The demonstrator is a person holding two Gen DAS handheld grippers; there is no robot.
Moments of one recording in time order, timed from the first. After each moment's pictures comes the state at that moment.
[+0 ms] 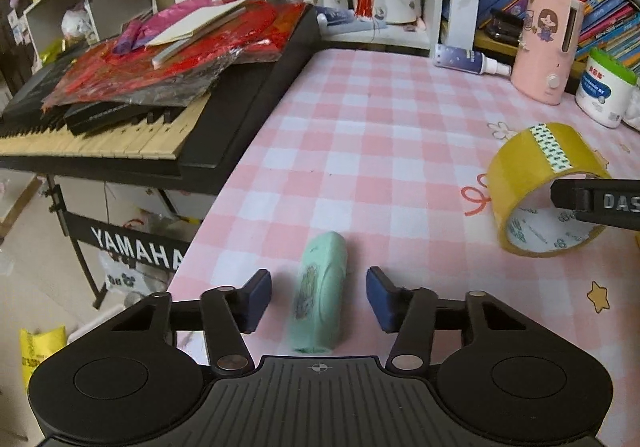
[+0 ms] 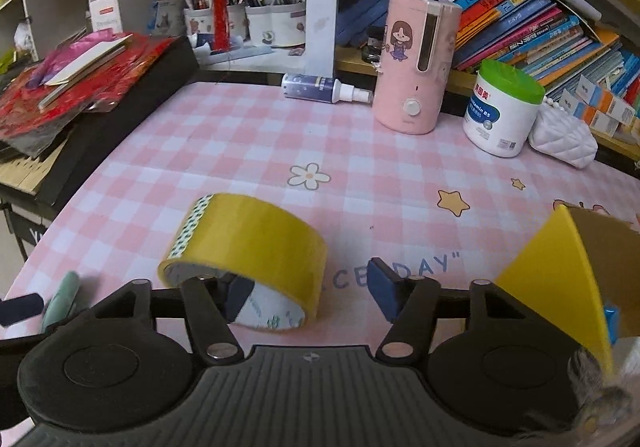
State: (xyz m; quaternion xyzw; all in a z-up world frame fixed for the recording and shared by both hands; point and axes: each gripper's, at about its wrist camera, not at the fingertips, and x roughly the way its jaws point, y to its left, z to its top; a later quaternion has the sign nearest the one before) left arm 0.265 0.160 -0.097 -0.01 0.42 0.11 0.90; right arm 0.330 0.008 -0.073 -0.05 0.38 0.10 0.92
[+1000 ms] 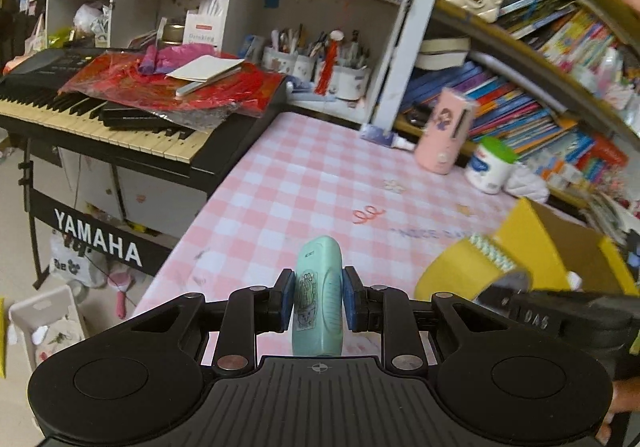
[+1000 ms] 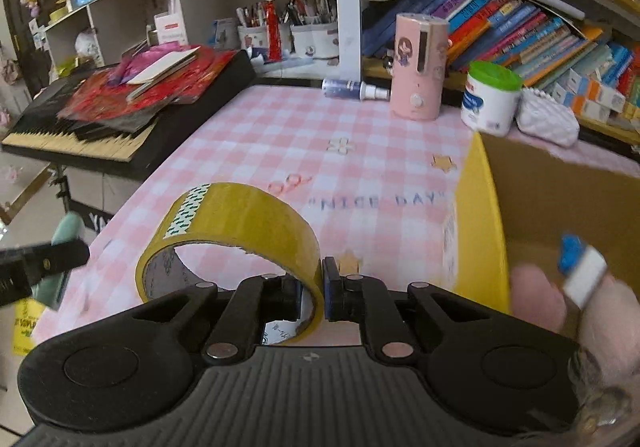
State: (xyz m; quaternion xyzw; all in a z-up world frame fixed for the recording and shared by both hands) left arm 0.104 0.158 -0.007 -0.13 0.32 0.02 0.94; right arm 0.193 -0.037 -0.026 -0.02 0.37 0.16 0.91
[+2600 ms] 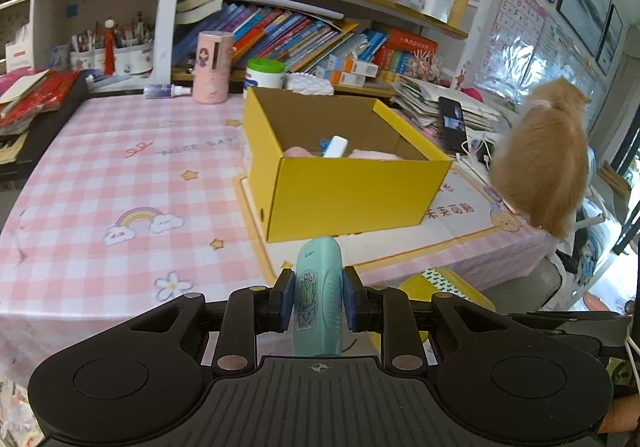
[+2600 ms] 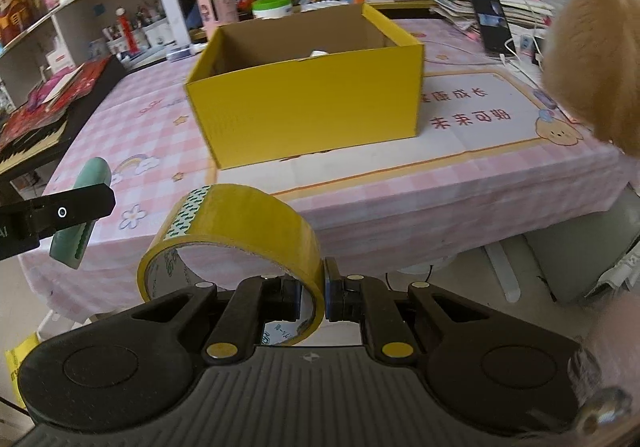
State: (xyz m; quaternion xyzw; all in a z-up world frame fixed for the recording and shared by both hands) left arm -0.019 -0.011 0.004 -0.04 0.35 -0.21 0.91; right arm -0.060 -0.205 -0.030 0.09 0.41 -0.02 0.91
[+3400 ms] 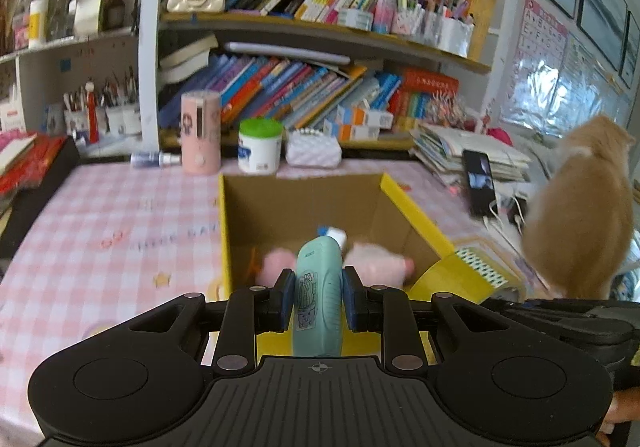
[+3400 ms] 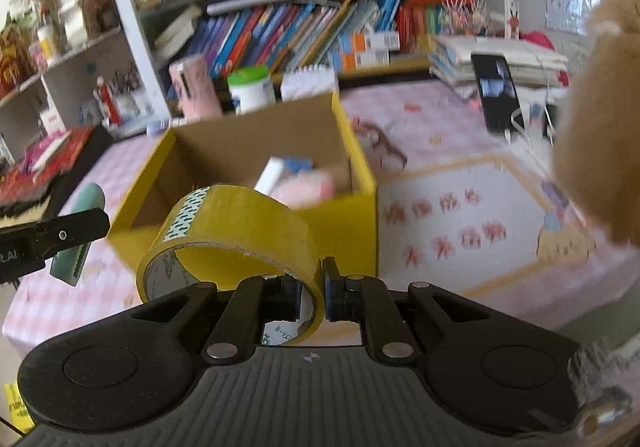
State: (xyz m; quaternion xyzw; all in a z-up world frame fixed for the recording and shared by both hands) left arm 0.081 -0.100 0.038 -0.02 0.29 -0.16 0.94; right arm 0.050 -0.307 0.007 0.10 0.33 0.00 0.94
